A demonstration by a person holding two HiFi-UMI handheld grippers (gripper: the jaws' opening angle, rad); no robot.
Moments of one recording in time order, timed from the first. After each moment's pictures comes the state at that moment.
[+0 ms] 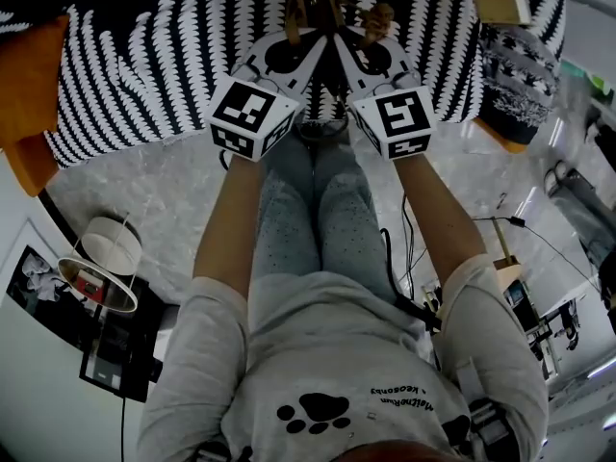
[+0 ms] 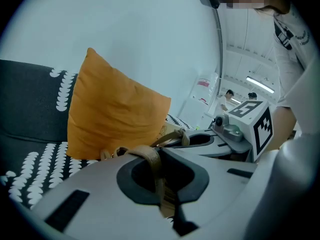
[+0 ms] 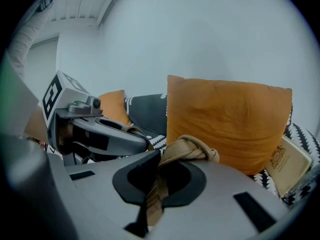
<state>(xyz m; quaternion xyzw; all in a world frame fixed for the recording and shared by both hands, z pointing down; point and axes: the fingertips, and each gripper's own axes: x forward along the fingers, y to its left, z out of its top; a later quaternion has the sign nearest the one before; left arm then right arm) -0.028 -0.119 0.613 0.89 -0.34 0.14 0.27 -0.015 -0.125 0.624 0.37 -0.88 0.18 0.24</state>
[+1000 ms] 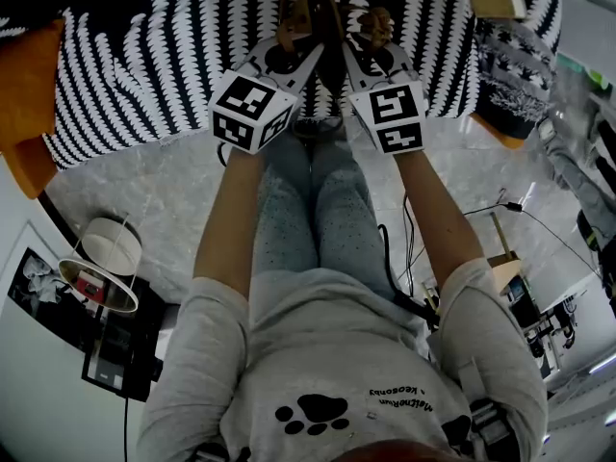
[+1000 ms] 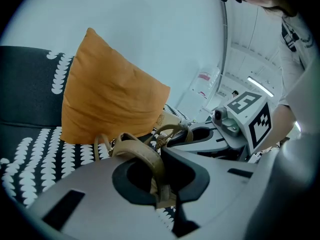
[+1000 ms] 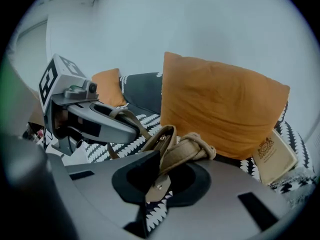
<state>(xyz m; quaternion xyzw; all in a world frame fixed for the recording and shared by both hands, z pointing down) -0.027 -0.098 0.621 0.88 -0.31 0.17 0.31 0.006 -0.104 0.638 0.37 -0.83 0.20 0.36</state>
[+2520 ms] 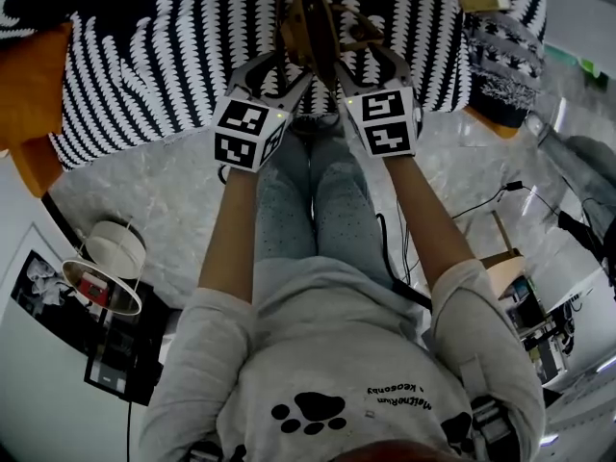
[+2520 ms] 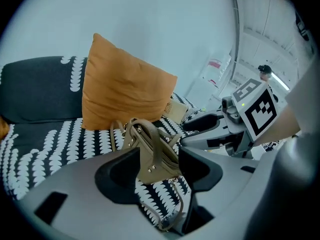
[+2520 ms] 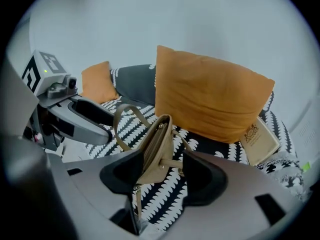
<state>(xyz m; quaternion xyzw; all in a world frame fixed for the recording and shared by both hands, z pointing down) -0.038 -0.055 0.626 0.84 -0.35 0.26 0.34 0.046 -0.073 0.640 0.41 -0.78 0.24 0.40</state>
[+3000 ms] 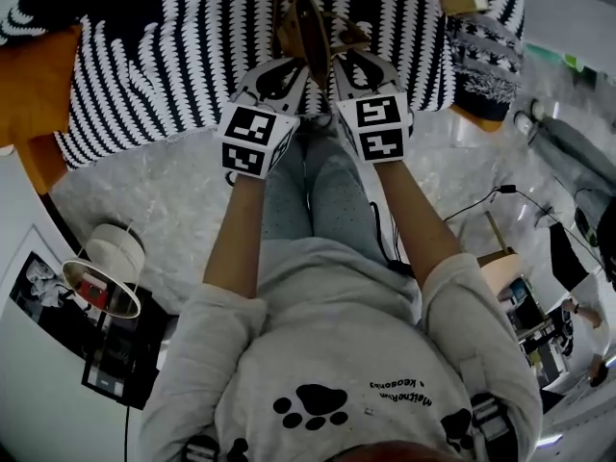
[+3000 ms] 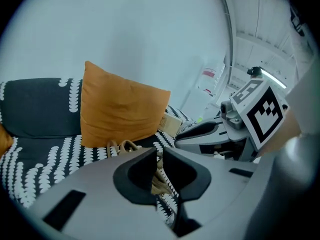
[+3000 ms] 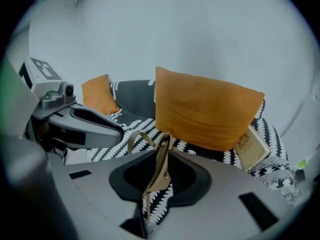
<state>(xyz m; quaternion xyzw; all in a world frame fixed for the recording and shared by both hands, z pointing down) -0.016 -0.062 0.559 0.85 -0.37 0.23 0.30 0.043 -0.076 0.576 0.43 -0.79 0.25 0.36</state>
